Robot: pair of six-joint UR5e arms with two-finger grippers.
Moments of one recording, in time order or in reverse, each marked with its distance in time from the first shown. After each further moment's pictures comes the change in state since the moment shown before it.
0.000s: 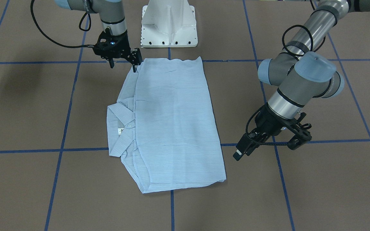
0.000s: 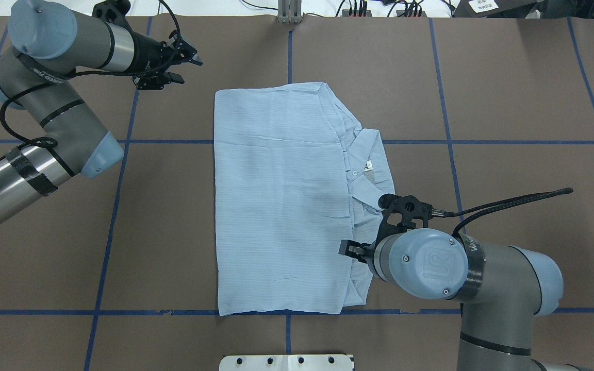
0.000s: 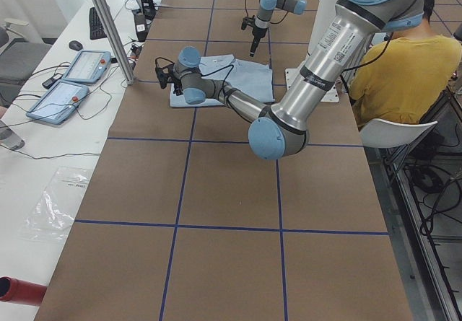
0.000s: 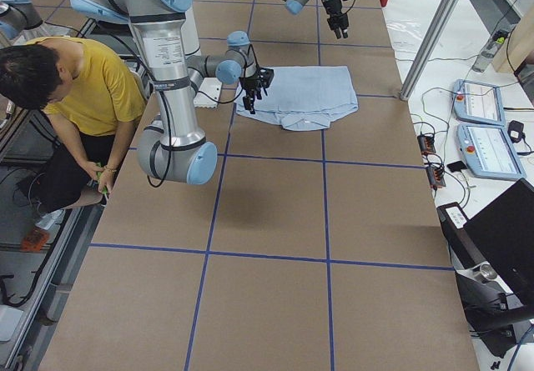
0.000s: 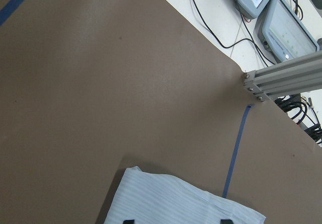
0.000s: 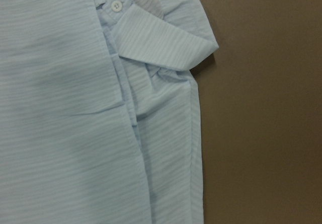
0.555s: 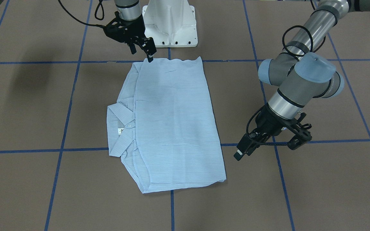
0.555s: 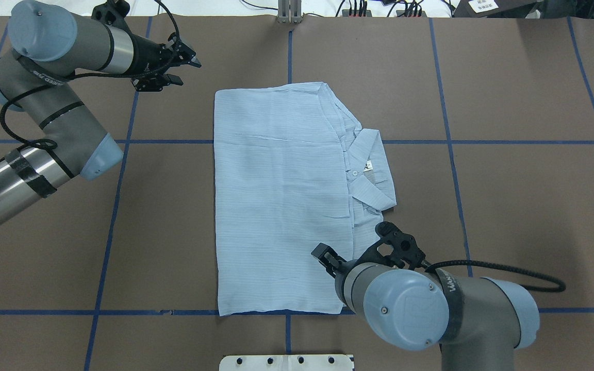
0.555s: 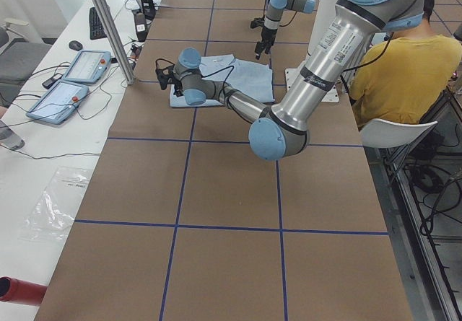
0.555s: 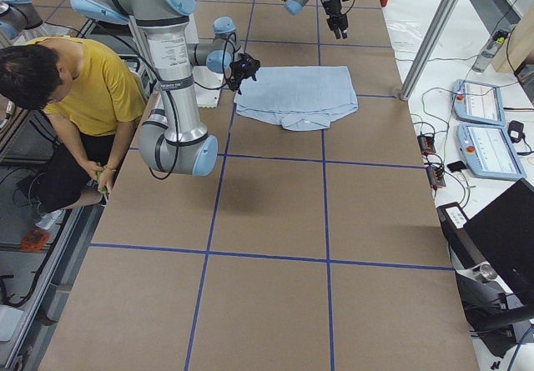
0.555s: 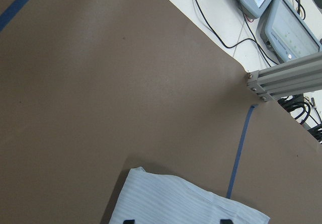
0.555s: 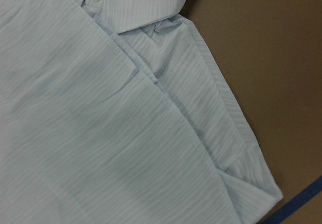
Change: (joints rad) left arm 0.002 0.006 0.001 0.000 0.004 0.005; right arm -0.110 0.060 -0.001 0.056 -0.140 0.566
